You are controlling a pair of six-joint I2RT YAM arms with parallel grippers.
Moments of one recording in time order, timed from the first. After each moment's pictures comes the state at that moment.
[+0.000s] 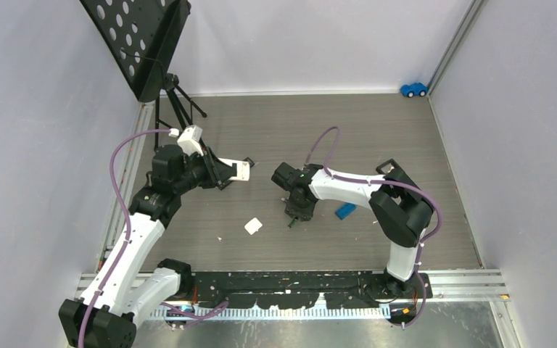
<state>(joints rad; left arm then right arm) -0.25 0.89 0.82 -0.36 0.36 -0.52 0.89 1.83 1.21 -0.77 0.20 1.21</state>
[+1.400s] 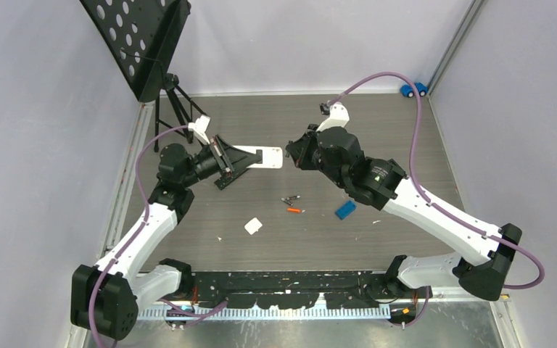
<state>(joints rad) -0.28 1.03 0.68 0.35 0.74 -1.11 0.92 1.24 1.29 -0.41 0.40 0.70</state>
